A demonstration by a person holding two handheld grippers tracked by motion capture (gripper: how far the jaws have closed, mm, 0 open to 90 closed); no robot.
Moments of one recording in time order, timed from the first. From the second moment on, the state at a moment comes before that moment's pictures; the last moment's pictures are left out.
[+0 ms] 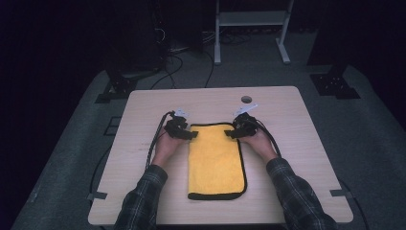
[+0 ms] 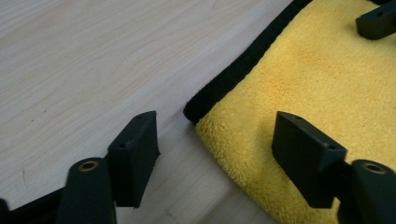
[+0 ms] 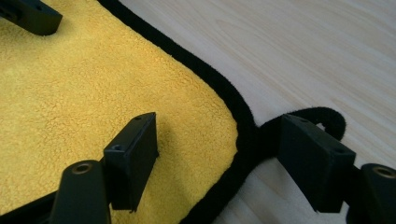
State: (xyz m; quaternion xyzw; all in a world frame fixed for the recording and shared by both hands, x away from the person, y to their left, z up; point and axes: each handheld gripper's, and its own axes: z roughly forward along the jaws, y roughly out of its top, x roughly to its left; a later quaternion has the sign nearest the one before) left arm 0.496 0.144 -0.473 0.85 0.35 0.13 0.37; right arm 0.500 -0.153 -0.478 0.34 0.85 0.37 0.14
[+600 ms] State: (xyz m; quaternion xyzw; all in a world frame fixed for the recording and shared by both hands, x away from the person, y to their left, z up) left arm 0.490 0.137 -0.469 0.86 0.33 0.10 0.37; right arm 0.493 -0.147 -0.473 0.33 0.86 0.37 0.09
